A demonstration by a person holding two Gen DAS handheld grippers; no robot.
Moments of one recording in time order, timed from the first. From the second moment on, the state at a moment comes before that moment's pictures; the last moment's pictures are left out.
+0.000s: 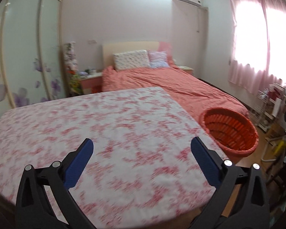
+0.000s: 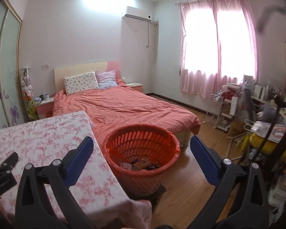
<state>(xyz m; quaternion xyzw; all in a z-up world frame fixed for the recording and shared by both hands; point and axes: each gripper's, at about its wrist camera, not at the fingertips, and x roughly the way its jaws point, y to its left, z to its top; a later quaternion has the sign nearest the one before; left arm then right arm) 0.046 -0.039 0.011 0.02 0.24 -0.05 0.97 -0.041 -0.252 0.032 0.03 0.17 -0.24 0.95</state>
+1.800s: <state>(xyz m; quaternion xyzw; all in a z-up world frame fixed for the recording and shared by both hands) -0.034 -0.002 0.000 -0.01 0.23 0.01 0.97 -0.095 -0.185 0.001 0.05 0.24 -0.24 0.94</state>
